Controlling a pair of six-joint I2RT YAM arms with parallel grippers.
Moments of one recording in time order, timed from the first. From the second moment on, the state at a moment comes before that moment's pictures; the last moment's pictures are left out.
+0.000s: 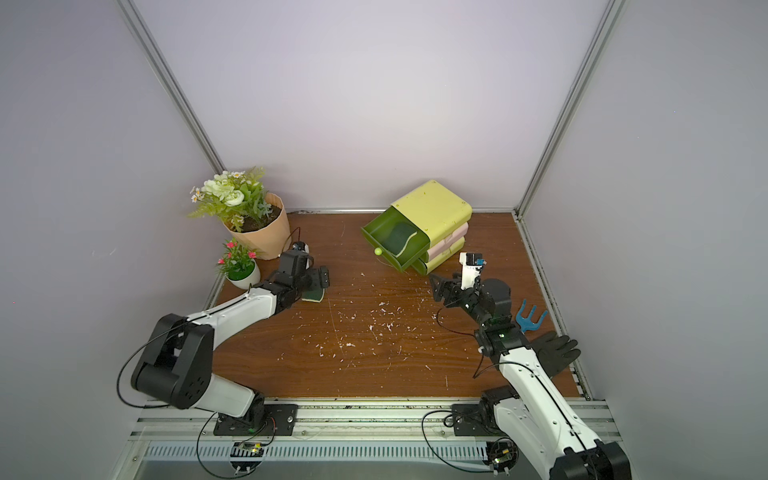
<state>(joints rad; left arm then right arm) -0.32 1.46 0.80 -0.04 -0.17 -0.35 0.24 0.85 0.49 0.13 -0.26 0.36</state>
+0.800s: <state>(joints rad) -0.60 1.42 1.33 -0.28 -0.11 -0.29 0.25 0.85 0.49 0.13 -0.24 0.36</state>
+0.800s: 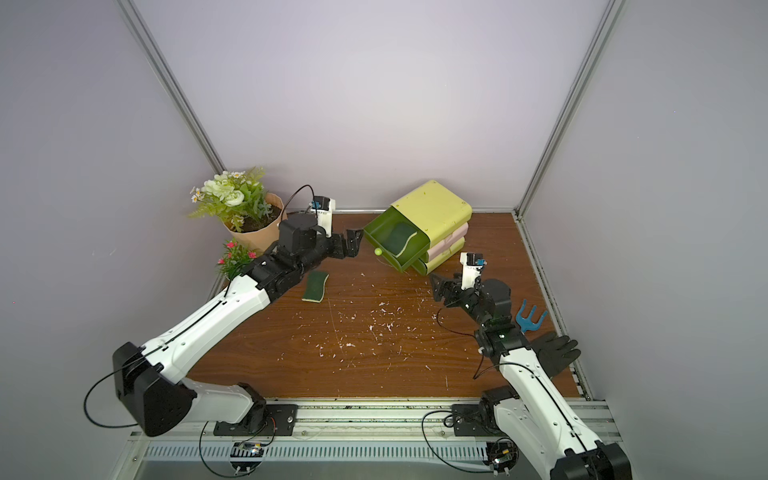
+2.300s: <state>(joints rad) -0.69 2.21 2.21 -0.73 -0.07 -0.05 0.25 0.86 0.49 0.13 -0.24 0.36</state>
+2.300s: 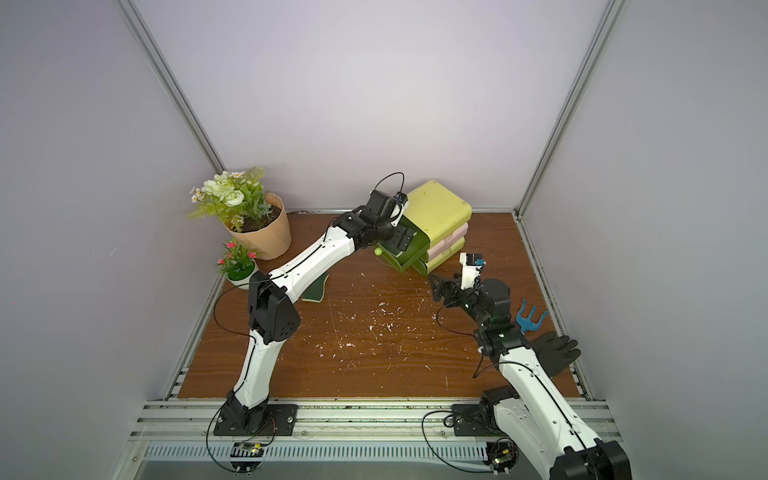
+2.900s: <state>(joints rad) -0.69 2.28 2.28 -0.74 -0.11 0.02 0.25 0.86 0.49 0.13 -0.24 0.36</state>
